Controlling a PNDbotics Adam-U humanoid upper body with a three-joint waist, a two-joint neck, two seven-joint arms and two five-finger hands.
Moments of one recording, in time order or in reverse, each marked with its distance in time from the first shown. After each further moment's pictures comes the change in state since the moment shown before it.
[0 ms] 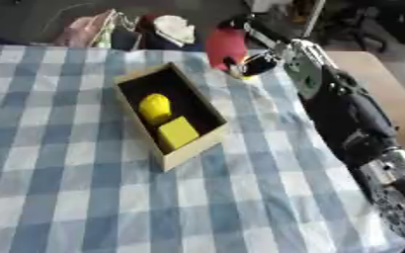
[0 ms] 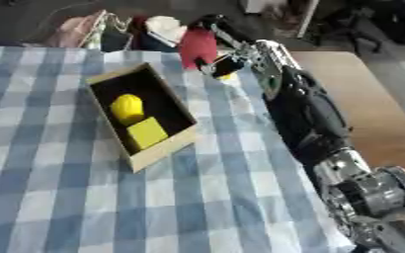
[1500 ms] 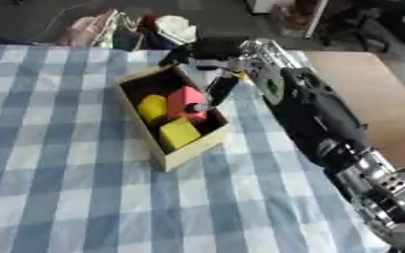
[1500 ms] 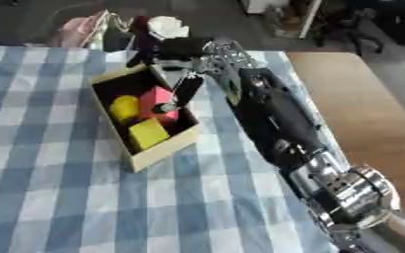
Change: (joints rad) left arm 0.001 -0.009 0.000 0.000 0.004 0.007 -0.022; right arm -0.009 0.069 0.106 -0.087 0.144 -0.124 0.177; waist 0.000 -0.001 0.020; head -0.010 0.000
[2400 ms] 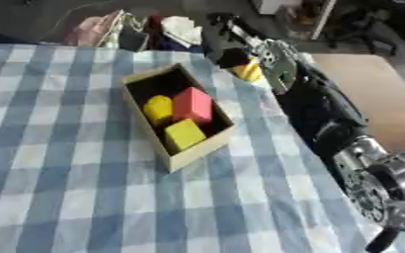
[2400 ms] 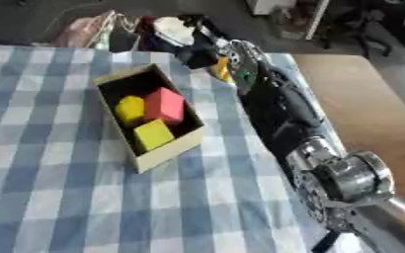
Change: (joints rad) left arm -0.011 -0.008 -0.001 0.000 0.000 0.000 -0.009; right arm -0.085 -0.008 -0.229 0.337 -0.055 0.421 -0.328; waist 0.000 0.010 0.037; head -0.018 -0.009
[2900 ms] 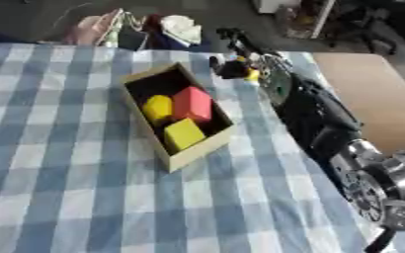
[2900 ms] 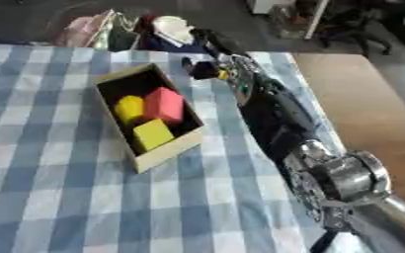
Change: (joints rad) left arm -0.004 0.000 0.000 0.000 0.000 -0.003 -0.003; right arm 0.006 0.001 0.000 0.080 0.067 0.075 -0.069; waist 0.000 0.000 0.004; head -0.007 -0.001
